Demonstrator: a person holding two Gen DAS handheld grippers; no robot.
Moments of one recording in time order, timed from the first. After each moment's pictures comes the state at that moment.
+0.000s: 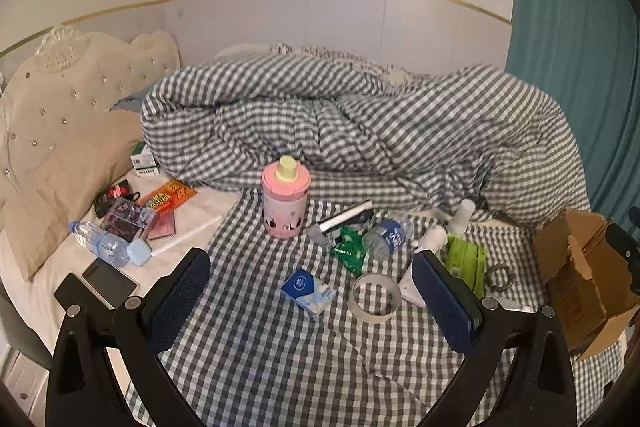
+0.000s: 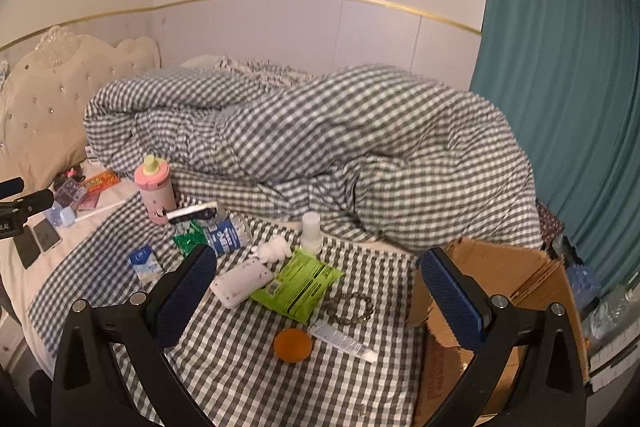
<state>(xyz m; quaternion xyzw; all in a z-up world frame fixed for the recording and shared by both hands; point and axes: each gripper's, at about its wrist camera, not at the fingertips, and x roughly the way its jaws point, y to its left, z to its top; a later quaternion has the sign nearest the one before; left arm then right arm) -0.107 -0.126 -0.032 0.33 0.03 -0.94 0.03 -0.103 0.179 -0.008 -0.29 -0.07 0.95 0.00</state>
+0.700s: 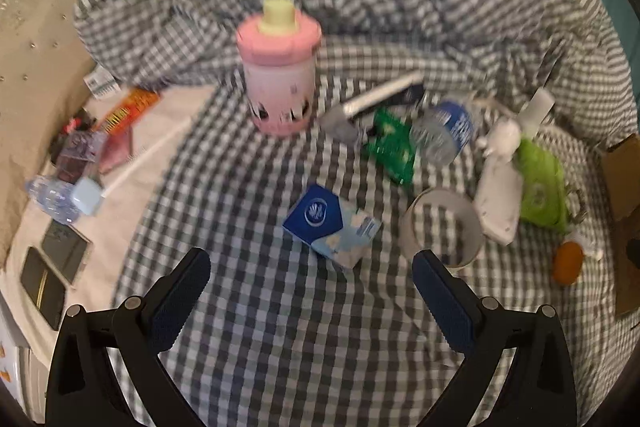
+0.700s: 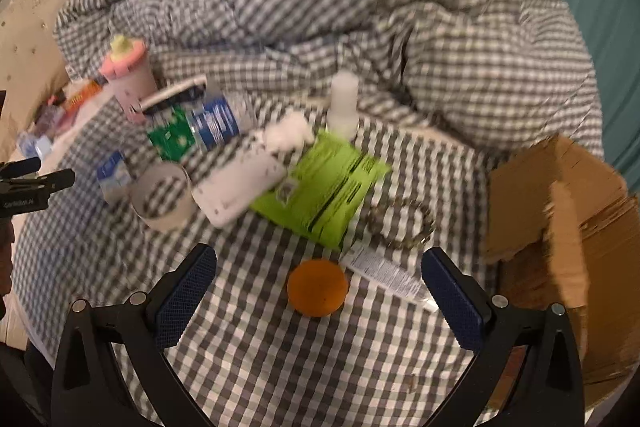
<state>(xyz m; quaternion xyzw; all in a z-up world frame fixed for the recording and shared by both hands) -0.207 -0.138 -0.190 0.50 0.00 -0.86 0.03 -0.182 0.178 -0.152 -0.47 -0.06 0.88 -0.01</state>
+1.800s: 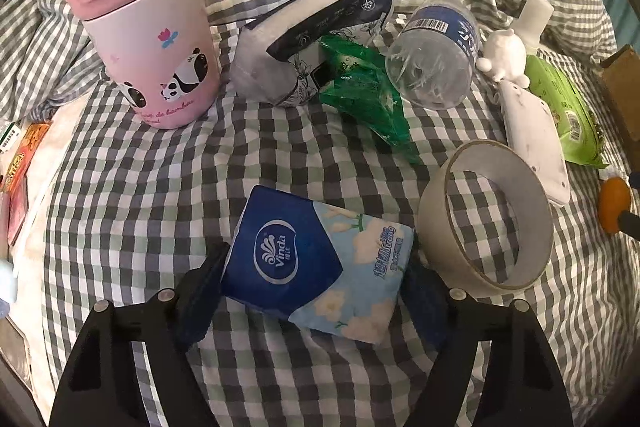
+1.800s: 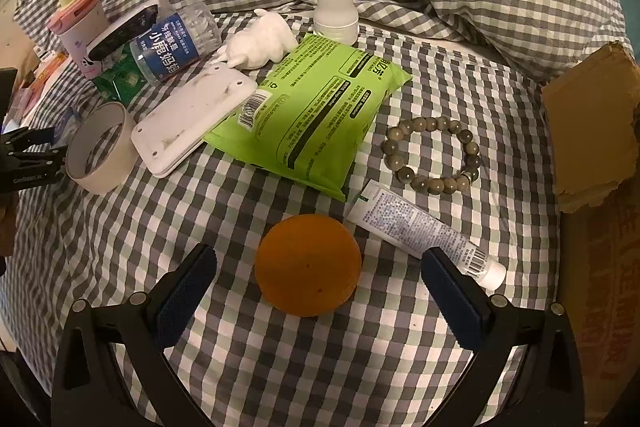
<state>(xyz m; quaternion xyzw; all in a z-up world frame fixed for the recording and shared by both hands) -0.266 -0.120 -0.283 0.54 -0.08 -0.84 -0.10 -0.206 0.196 -0.241 -0.54 -0.02 0.84 0.00</state>
